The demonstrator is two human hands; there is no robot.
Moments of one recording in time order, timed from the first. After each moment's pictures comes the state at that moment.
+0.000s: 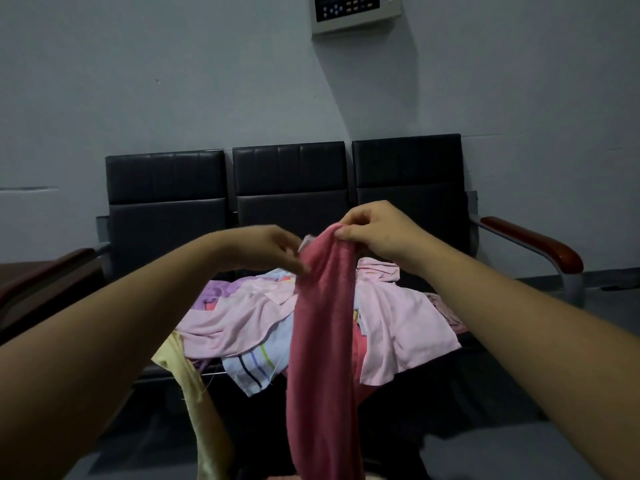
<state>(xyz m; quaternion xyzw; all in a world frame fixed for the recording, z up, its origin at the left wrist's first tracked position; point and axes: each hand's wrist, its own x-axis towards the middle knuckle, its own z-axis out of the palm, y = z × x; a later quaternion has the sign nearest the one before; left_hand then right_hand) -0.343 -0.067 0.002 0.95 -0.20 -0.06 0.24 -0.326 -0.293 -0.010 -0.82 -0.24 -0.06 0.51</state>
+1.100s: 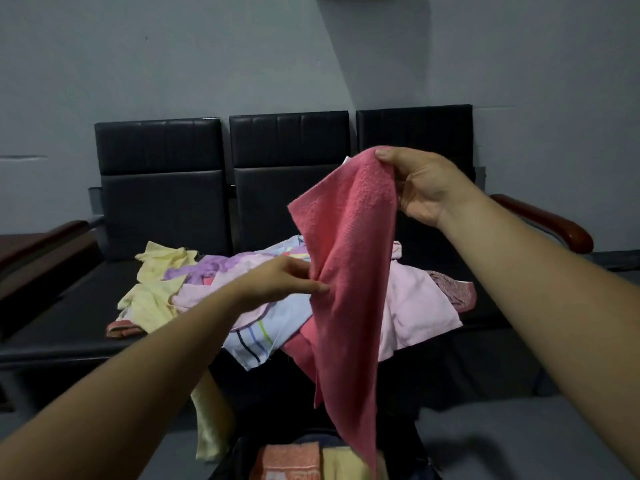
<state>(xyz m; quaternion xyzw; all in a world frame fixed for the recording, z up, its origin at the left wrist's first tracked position) -0.328 -0.078 -0.107 0.85 -0.18 -0.09 0.48 -0.290 -0.323 -0.001 -0.58 -0.16 0.00 0.80</state>
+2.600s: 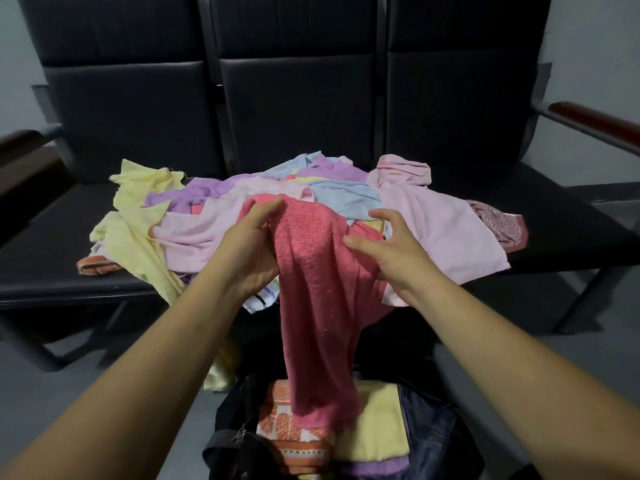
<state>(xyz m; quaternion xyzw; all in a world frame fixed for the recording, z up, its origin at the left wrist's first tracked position) -0.285 -0.044 -0.194 0.49 0.08 -0.04 0.86 -0.248 -0.244 -0.244 -0.72 0.01 0.06 0.69</state>
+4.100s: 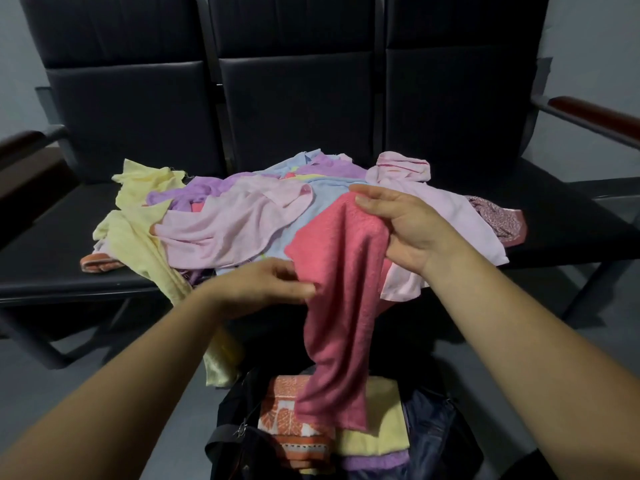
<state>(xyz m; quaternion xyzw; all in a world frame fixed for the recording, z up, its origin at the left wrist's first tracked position) -0.293 -0.019 -0.250 0.75 -0.10 -0.25 0.61 -0.256 -0.253 -0.188 -0.49 -0.03 0.16 0.86</state>
